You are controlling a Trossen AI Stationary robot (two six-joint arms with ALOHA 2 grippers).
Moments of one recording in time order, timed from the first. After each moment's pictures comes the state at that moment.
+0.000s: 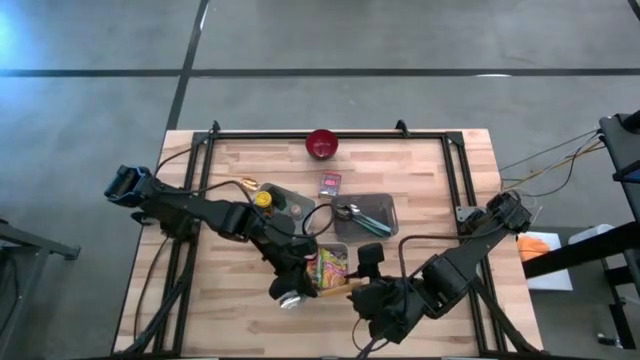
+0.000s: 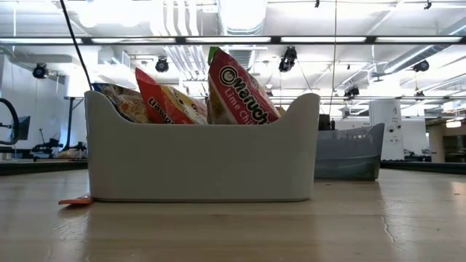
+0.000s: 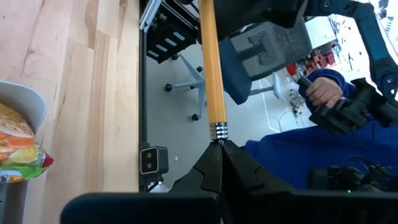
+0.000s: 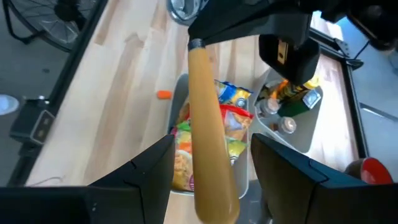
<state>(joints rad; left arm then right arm) -0.29 1.55 1.26 -0.19 0.47 -0.81 0.67 1.86 1.98 -1.09 0.58 0.24</state>
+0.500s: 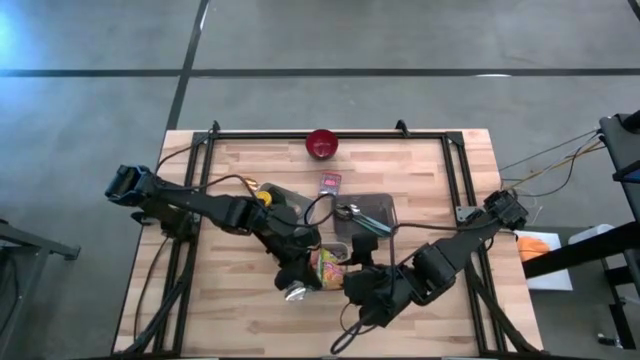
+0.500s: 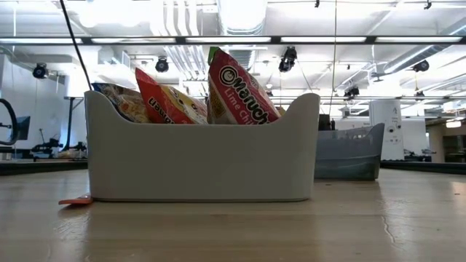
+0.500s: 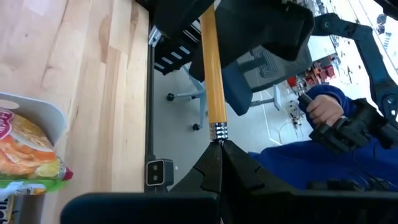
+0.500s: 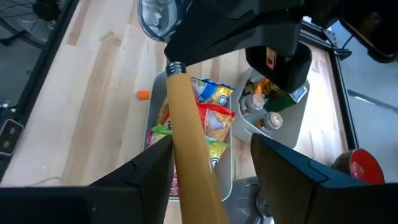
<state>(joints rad) -0.25 1.55 1.26 -0.17 0.48 -0.82 0.60 1.86 1.97 -1.09 0.57 0.22</state>
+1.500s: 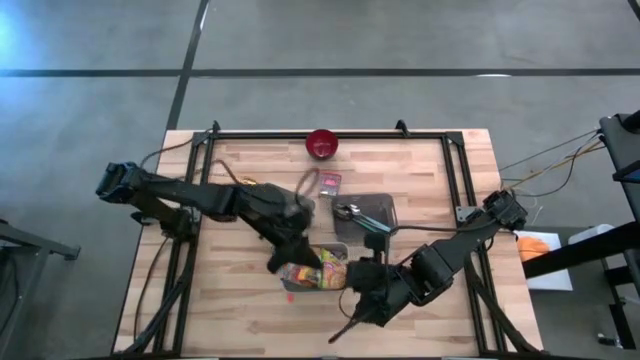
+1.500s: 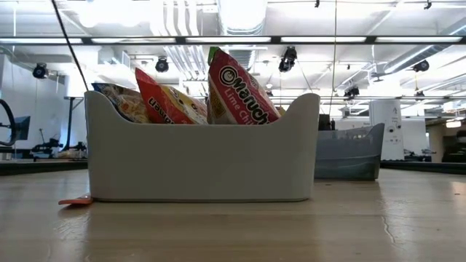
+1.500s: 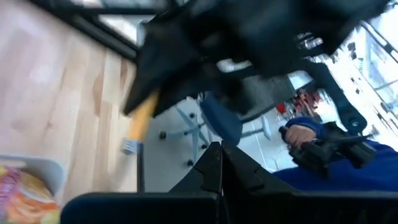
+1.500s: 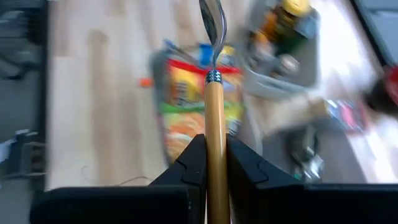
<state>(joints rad) -0.20 1.46 1.26 -0.10 0.44 -0.80 0.59 1.87 1.96 -1.18 0.53 0.61</state>
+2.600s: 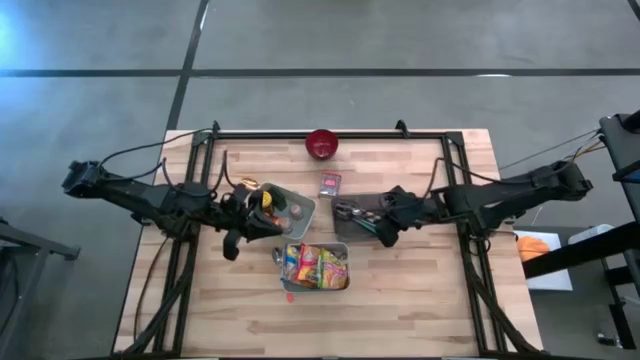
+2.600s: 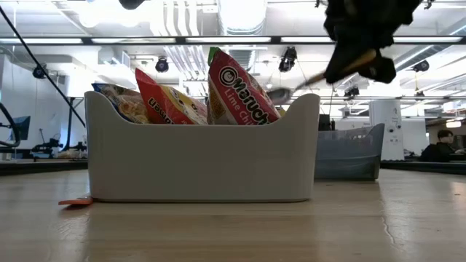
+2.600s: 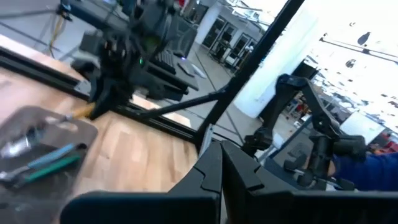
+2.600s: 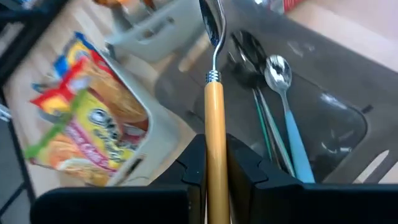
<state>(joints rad) -0.25 0.93 0.74 0.13 -0.01 -0.55 0.16 1.16 0.83 -0.51 0.22 0.97</state>
